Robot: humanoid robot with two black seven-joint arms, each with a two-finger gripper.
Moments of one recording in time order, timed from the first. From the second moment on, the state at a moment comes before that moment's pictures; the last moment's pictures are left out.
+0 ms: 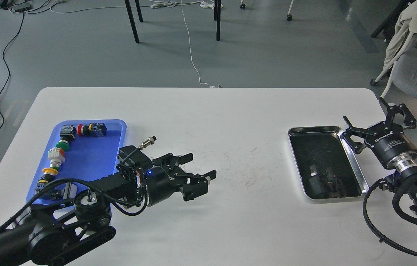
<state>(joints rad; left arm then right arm) -0.46 0.37 -0.45 -1.36 2.06 0.07 -0.14 0.38 -0.61 0.73 0.97 0.47 0.49 0.21</state>
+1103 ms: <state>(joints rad) -0.42 0.24 -0.39 -1.10 2.18 0.20 -0.14 0.38 -0.62 0.72 0.98 0.46 0.49 0.22</state>
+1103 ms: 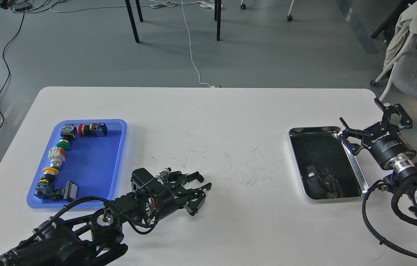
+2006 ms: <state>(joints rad) -0.48 0.98 -0.50 -1.38 1.97 -0.02 -0.39 0.38 -0.62 0.73 0.98 0.45 0.49 0.22</state>
